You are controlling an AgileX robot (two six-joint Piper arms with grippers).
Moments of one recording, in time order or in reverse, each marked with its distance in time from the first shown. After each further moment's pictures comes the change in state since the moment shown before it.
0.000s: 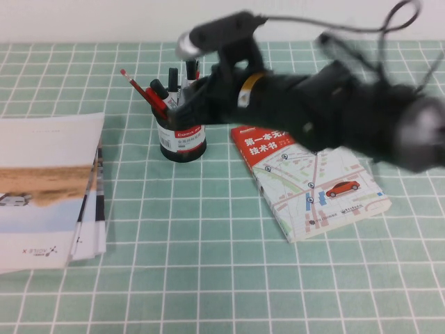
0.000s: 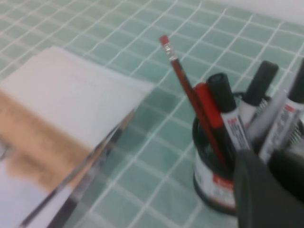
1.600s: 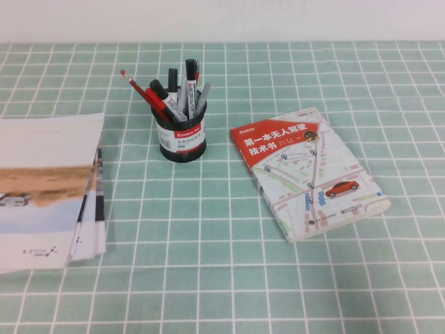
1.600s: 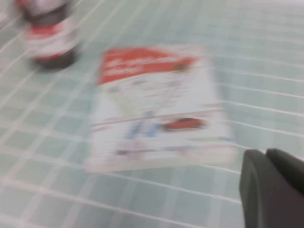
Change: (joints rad) right arm -0.397 -1.297 1.266 0.078 -0.080 -0.126; left arm 0.000 0.000 0.000 0.000 0.000 0.000
